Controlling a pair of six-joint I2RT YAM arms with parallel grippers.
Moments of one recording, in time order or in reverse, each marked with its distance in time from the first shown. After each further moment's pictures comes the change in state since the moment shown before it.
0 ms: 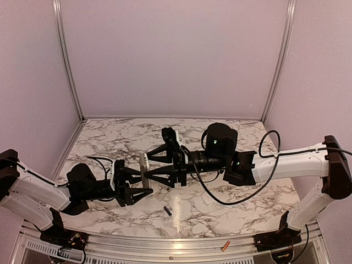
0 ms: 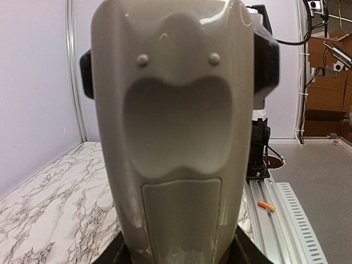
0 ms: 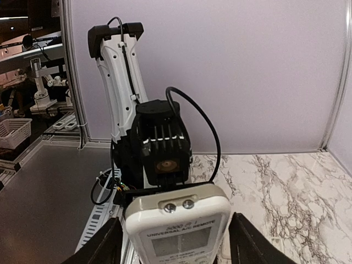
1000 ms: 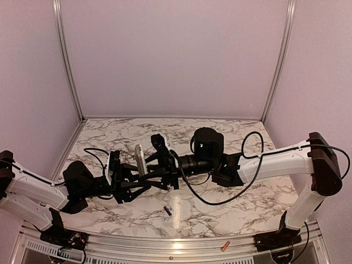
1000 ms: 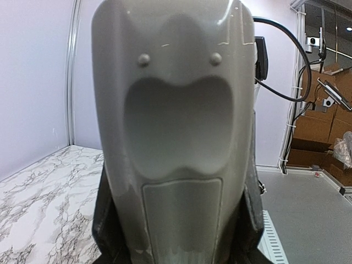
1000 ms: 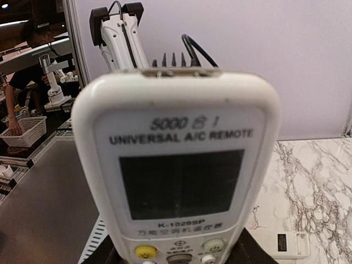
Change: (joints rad) left arm 0.002 -0.045 0.025 0.013 0.024 -0.196; right arm -0.004 0.133 0.044 0.046 -0.079 0.056
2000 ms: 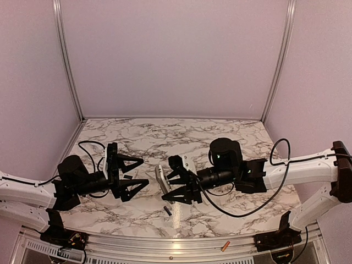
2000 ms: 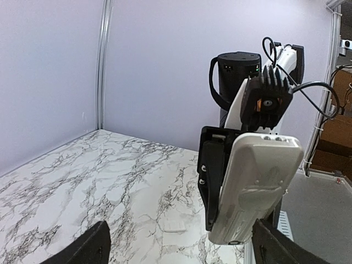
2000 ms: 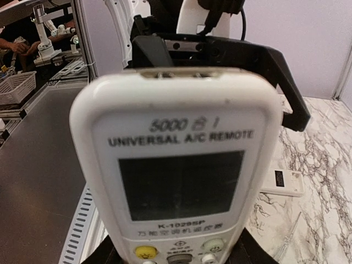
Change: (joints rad) left arm -0.002 -0.224 0.035 -0.358 -0.148 0.047; right arm 0.005 -0.249 -0.204 -0.293 0.080 -0.192
